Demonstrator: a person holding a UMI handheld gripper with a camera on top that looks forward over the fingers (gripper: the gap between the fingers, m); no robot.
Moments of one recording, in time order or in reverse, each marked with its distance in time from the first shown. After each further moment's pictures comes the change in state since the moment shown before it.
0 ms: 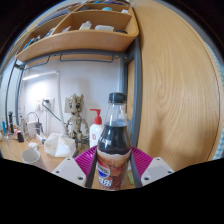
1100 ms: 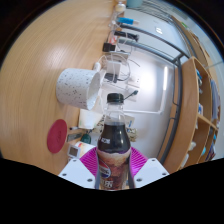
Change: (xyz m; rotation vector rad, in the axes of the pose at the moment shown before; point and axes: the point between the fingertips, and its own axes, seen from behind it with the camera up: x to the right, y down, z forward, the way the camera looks) arm -0.129 -0.018 0.010 0.271 -0.068 -1.744
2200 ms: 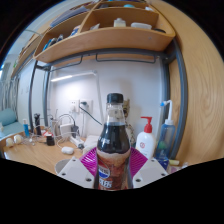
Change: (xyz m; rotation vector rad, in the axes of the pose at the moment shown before) arm 0.002 -0.011 0.017 0.051 -0.228 1.755
